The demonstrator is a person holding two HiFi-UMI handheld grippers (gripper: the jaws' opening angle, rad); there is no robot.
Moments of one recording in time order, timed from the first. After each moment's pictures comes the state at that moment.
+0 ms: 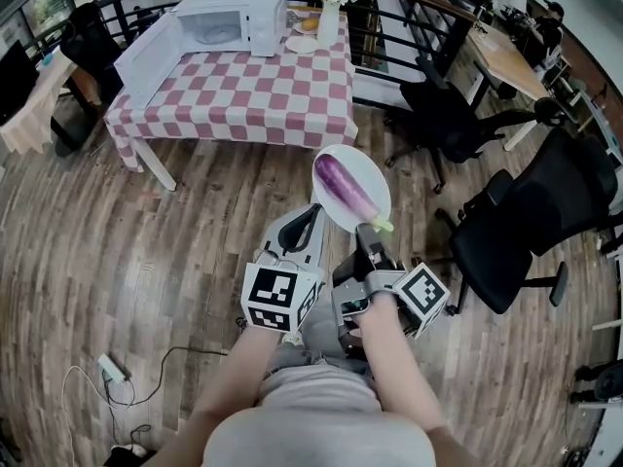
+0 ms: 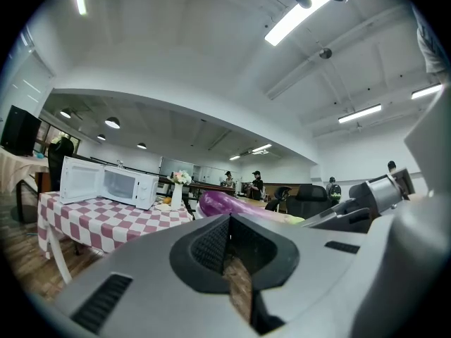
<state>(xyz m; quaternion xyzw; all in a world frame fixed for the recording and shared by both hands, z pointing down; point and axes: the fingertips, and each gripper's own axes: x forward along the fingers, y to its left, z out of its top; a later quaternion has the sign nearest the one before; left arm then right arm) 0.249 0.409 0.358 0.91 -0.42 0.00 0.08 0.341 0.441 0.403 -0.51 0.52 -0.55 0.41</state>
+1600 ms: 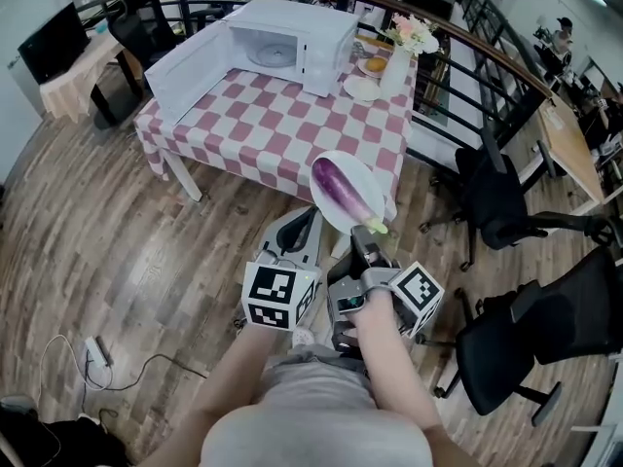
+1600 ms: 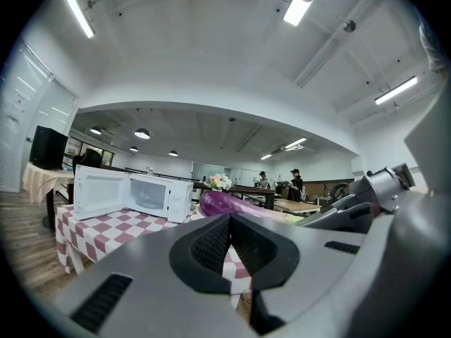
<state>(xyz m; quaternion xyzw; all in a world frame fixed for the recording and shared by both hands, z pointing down) 0.224 0.185 0.365 0.84 -0.54 0.00 0.08 0.319 0.192 0.412 -0.43 0.56 -0.62 0.35</state>
